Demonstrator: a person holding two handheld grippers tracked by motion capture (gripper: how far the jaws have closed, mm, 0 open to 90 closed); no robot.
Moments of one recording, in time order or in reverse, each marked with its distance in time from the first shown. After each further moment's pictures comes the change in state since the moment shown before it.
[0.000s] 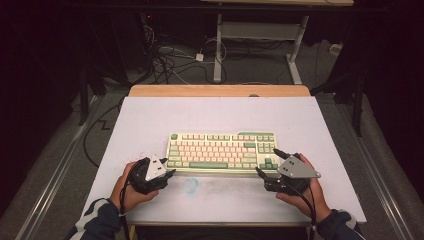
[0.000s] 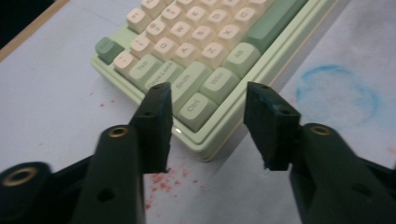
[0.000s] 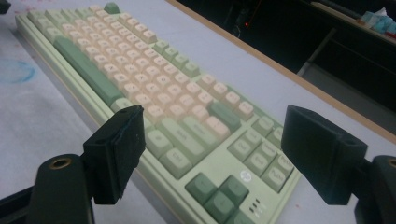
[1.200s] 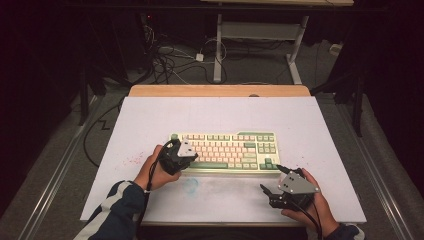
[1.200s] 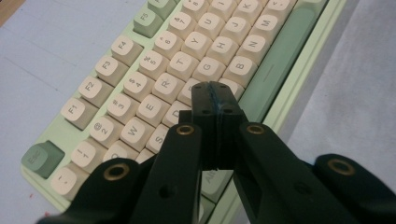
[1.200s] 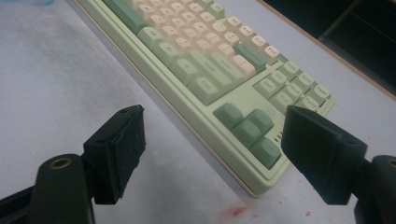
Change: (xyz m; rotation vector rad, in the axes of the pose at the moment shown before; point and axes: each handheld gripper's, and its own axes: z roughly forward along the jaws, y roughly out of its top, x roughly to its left) left arm -0.029 0.037 0.071 0.145 -0.123 0.001; right arm 0.016 -0.027 -0.015 0.123 0.031 -0.067
